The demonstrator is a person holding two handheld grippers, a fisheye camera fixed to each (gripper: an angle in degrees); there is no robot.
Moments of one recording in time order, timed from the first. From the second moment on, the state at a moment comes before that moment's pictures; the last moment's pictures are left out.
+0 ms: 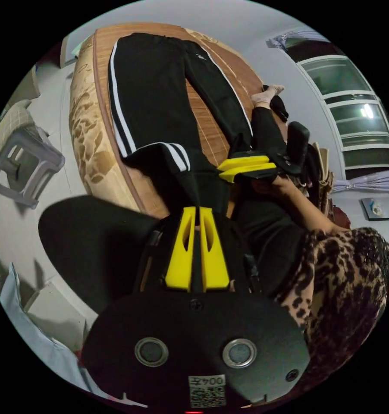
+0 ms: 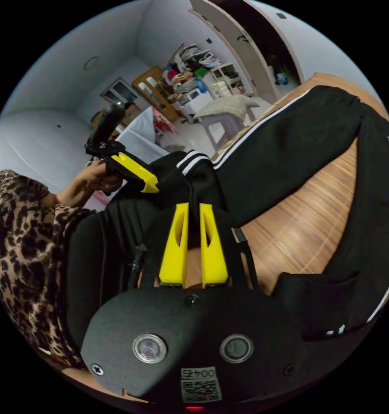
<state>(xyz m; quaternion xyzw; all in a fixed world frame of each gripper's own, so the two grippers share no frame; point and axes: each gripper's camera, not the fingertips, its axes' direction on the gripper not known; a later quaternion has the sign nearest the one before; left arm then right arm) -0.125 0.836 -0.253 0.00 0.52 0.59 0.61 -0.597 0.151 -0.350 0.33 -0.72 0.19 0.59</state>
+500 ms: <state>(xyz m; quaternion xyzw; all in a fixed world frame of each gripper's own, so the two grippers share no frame) -0.164 0.906 -0.320 0.18 0.52 0.59 0.59 -0.531 0.213 -0.330 0.27 -0.64 0.36 0.62</state>
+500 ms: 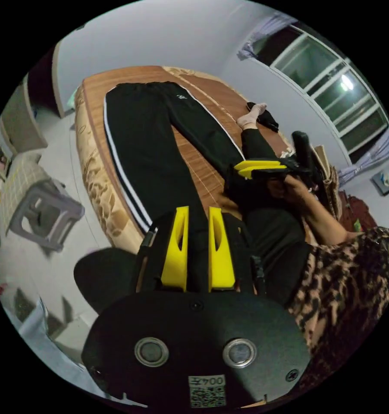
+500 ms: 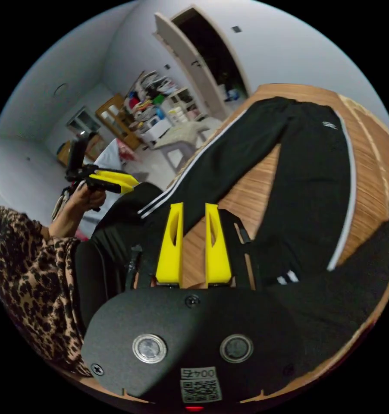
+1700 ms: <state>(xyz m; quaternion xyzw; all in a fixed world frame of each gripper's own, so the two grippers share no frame) -0.060 1.099 -0.334 0.21 0.39 0.66 0.61 -0.410 0.214 -0.310 0.06 -0.67 0.05 0.74</state>
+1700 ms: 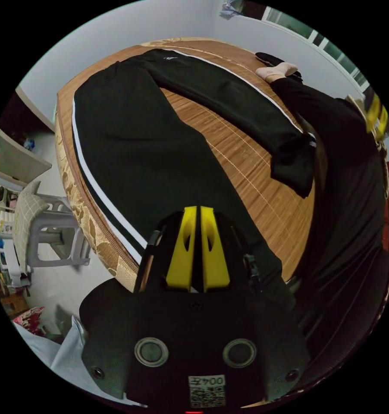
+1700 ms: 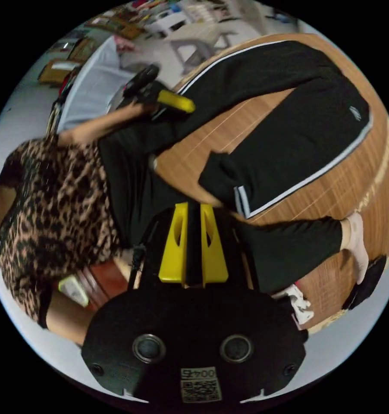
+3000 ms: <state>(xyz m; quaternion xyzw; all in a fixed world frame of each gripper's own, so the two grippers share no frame) 0.084 1.146 -0.442 0.22 0.43 0.73 0.49 -0.436 0.408 -0.178 0.25 -0.65 0.48 0.54</state>
